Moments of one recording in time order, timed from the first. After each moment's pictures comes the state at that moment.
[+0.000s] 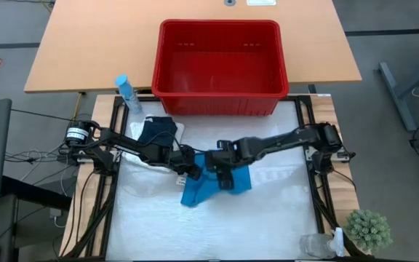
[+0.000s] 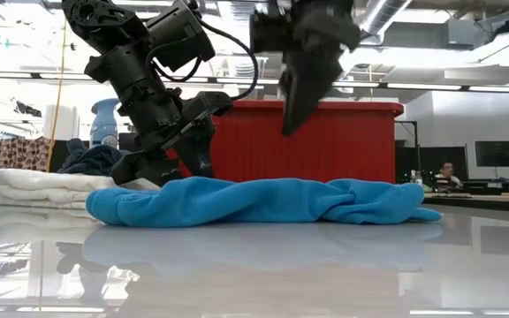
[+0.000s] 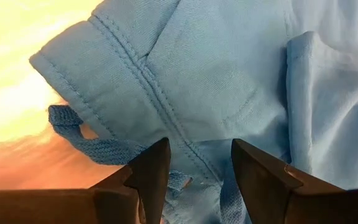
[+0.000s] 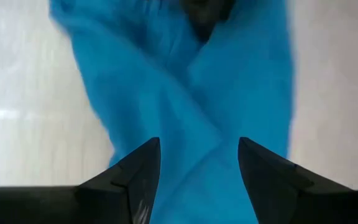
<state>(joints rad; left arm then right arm) -0.03 1.66 0.80 -0.06 -0.06 -1.06 0.12 1.87 1.58 -0.88 0.09 0.05</state>
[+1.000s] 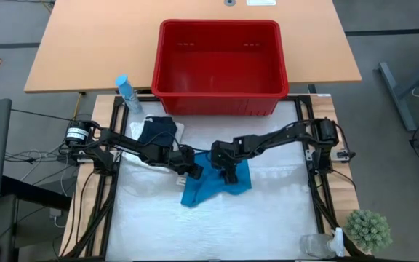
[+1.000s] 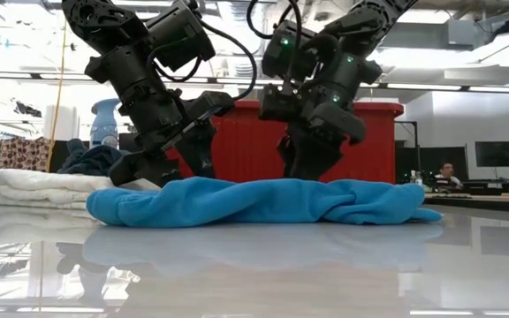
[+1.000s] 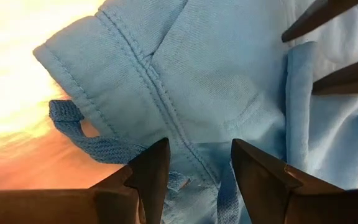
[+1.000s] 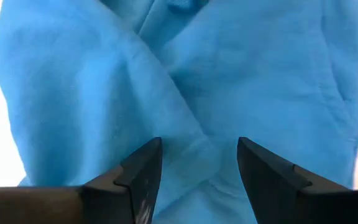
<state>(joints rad) -0.03 1.66 0.80 -0.05 -0.06 -1.13 -0.03 1.87 1.17 -0.35 -0.14 -0.16</state>
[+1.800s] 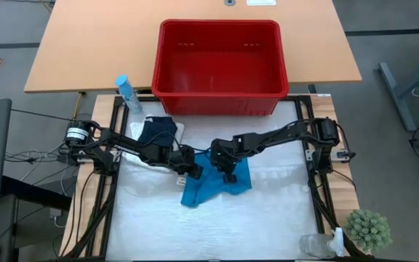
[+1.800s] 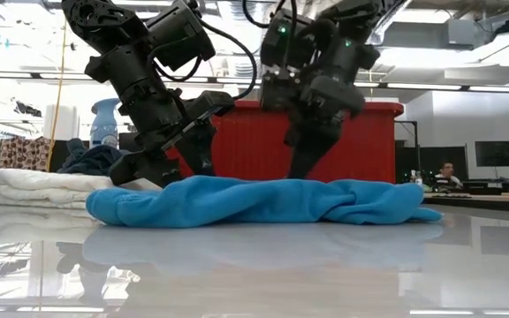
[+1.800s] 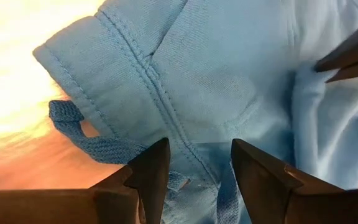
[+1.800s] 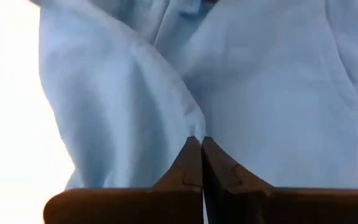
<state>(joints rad) -0.03 1.66 0.80 -0.05 -0.06 -1.13 -0.04 1.86 1.21 -0.44 -0.19 -0.05</state>
